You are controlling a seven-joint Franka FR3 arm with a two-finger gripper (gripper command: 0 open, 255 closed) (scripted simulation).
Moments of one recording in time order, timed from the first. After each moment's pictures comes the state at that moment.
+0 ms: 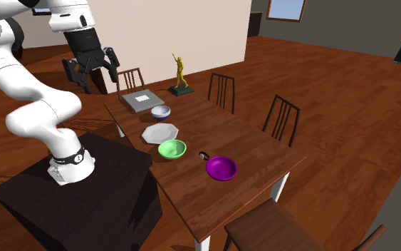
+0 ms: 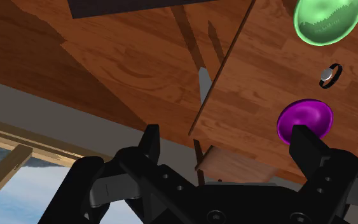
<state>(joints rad) 0.00 -0.82 0.07 -2.28 0.08 1.56 0.14</state>
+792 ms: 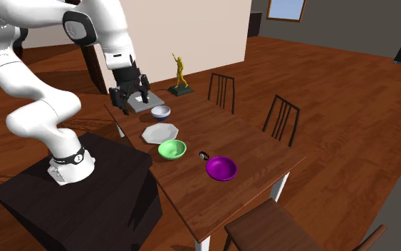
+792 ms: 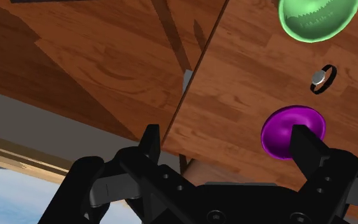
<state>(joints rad) 0.03 -0.67 0.21 -2.42 0.15 1.85 0.24</state>
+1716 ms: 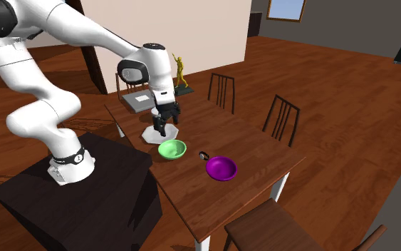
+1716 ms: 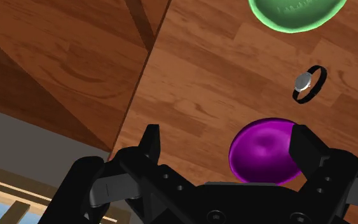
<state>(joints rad) 0.05 -0.25 0.41 -2.43 0.15 2.26 0.41</state>
